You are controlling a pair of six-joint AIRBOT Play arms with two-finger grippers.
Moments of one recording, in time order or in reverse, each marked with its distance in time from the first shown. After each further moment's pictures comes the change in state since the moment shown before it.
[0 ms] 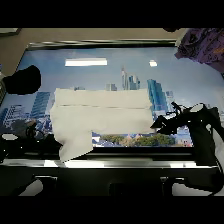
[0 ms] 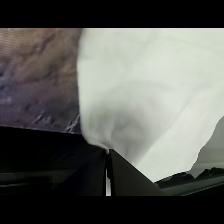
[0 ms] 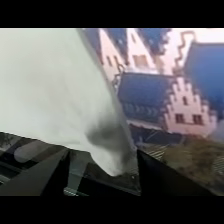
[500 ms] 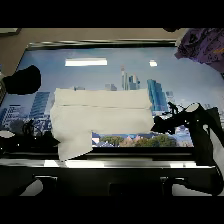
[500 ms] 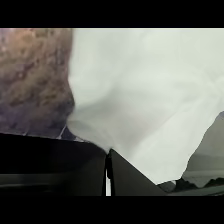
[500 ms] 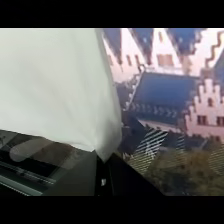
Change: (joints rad) left arm 0.000 0.029 0.083 0.050 -0.027 -0.057; right arm 0.048 0.044 -0.006 -0.023 0.006 0.057
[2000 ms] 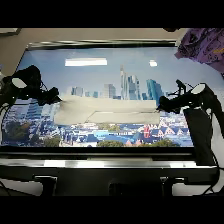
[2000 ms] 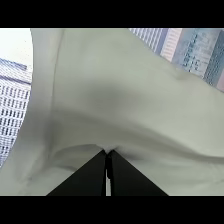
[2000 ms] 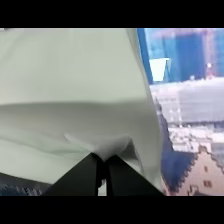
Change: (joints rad) left arm -0.322 -0.576 0.935 0.191 0.087 -0.254; right arm 0.003 -0.158 0.371 -0.034 -0.088 0.043
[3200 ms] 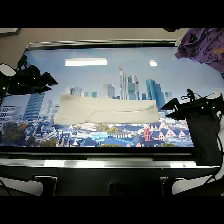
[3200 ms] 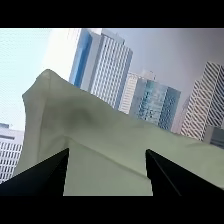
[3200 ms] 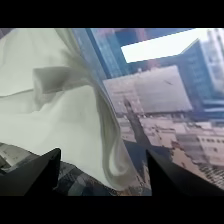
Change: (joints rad) left arm 0.016 -0.001 0.211 0.008 -0.031 -0.048; right arm -0.227 -0.144 0.012 0.220 0.194 -0.121
